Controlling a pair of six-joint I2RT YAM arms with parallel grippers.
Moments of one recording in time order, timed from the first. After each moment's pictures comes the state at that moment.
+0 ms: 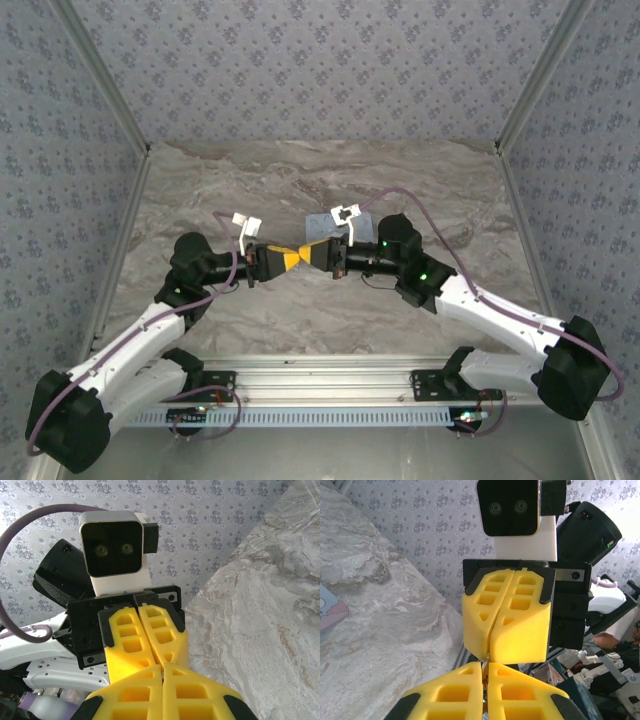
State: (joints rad) left arm -0.51 0.90 0.50 0.45 0.92 -0.85; right arm 0.82 1.15 0.80 0.24 -0.54 0.74
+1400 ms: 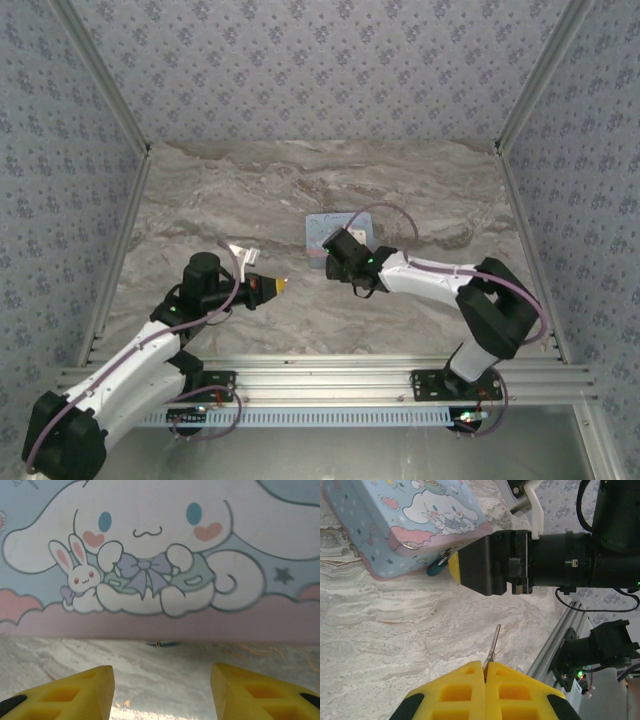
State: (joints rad) left arm -0.50 0.77 0.35 -0.04 0.61 -0.55; right arm 0.85 1.62 0.94 -0.35 0.26 0.77
